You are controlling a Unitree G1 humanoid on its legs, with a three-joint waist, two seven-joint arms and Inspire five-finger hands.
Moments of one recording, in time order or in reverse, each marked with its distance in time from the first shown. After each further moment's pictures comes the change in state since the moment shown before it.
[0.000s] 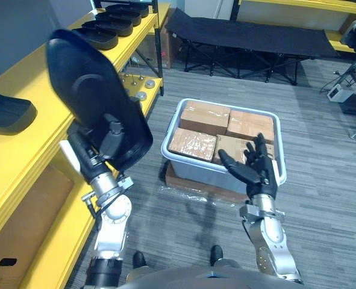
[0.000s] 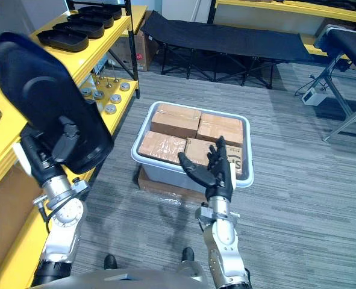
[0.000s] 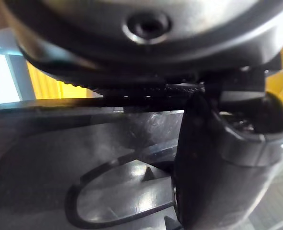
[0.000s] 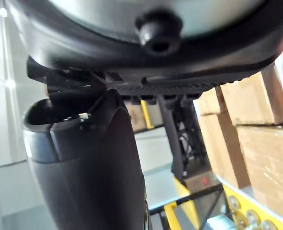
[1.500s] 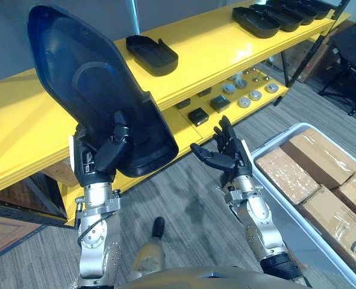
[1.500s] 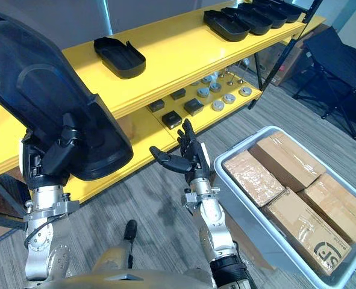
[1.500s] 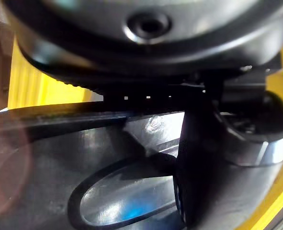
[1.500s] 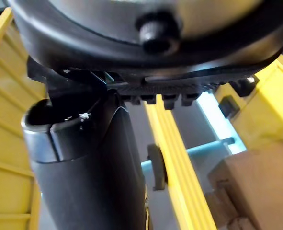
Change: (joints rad) left arm 0.129 0.022 -0.017 -0.193 -0.428 -0.043 -0.603; right arm -0.223 -0.002 0.108 0.107 -0.103 0.029 0.181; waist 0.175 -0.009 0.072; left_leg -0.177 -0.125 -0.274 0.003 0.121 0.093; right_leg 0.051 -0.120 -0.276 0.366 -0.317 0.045
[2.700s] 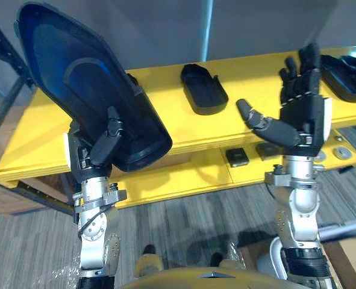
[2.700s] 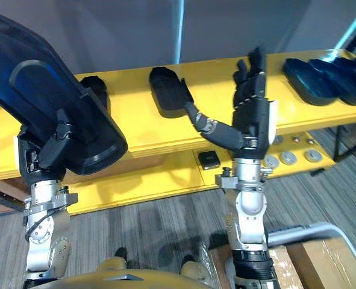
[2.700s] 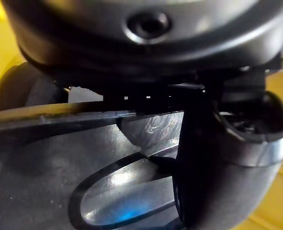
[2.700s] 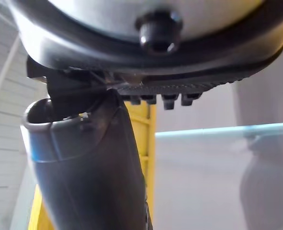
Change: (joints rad) left arm -0.069 -0.011 0.041 0.028 -0.020 0.005 0.003; right arm -0.038 -0.075 -0.282 -0.318 -0.040 -0.204 -0.001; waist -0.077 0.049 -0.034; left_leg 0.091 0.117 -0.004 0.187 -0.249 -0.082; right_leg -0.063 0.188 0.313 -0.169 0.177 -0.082
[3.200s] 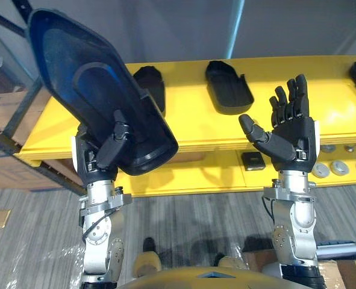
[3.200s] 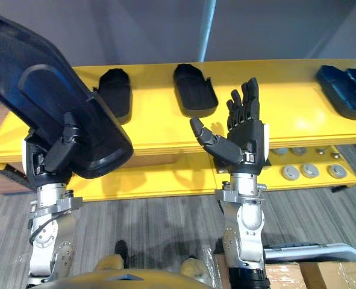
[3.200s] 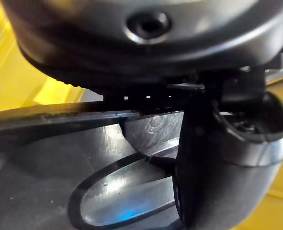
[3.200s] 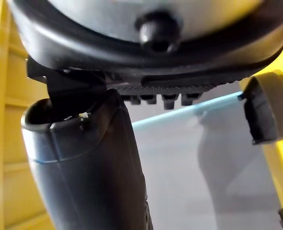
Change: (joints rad) left arm 0.039 0.000 -0.060 -0.005 0.072 0.006 0.053; right arm 0.135 0.074 0.005 -0.011 0.141 0.089 0.098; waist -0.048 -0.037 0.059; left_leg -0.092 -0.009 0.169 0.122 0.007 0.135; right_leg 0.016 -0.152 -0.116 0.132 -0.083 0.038
